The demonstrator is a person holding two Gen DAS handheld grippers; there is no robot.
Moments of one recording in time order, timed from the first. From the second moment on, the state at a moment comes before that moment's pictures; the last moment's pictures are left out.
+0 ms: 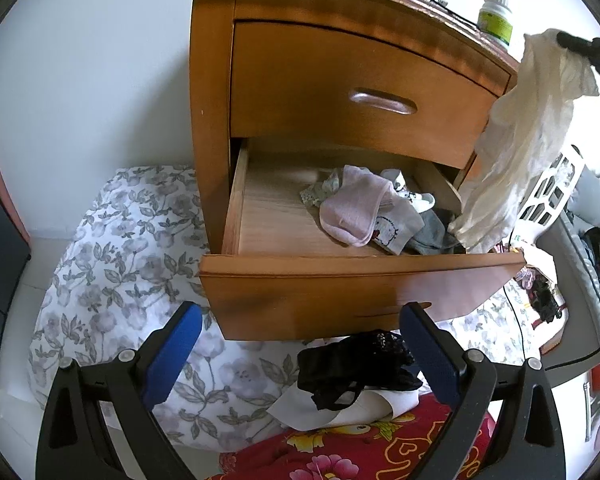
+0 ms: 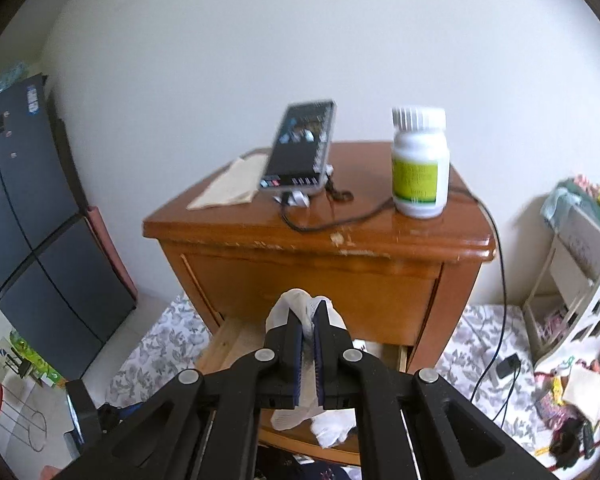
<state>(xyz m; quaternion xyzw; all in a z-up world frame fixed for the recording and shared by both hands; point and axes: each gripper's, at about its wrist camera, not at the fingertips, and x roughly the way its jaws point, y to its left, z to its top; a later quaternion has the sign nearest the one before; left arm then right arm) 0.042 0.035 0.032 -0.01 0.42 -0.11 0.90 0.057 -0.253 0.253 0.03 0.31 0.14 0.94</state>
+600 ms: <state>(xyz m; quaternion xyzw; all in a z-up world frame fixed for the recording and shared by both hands) 0.021 0.028 0.052 -0.01 0.40 -0.11 0.91 -0.019 -0.234 0.283 -0.01 0.27 0.17 0.95</state>
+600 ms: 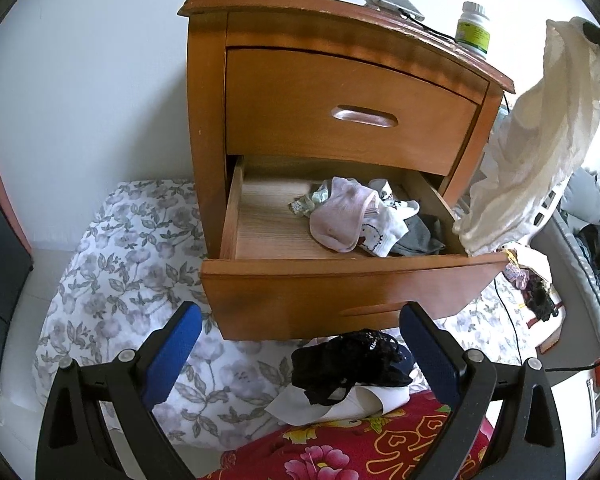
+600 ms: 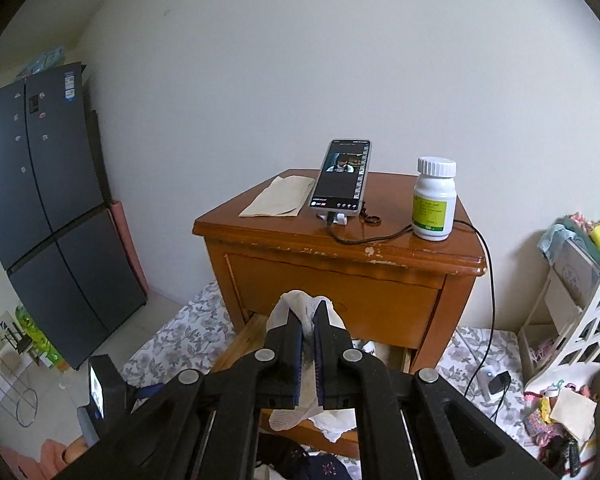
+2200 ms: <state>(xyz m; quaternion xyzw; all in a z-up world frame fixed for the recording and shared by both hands) 0.009 0.026 0.051 0.00 0.41 -0.11 0.91 -0.001 -0.169 0.057 -0.04 0.51 0.20 0.84</state>
